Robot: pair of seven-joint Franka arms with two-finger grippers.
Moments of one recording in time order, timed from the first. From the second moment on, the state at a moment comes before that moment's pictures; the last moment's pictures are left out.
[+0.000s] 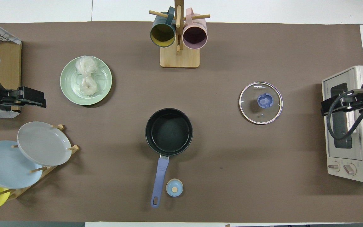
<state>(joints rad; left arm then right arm) -0.06 -0.06 -0.06 -1.67 -0.04 1.59 -0.13 0.01 -0.01 0.01 -1.61 -0.03 1.45 -0.02</state>
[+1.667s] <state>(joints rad) -0.10 0.30 -0.07 -1.60 -0.05 1.92 -0.13 0.08 0.13 0.03 -1.65 0.02 1.73 -0.03</state>
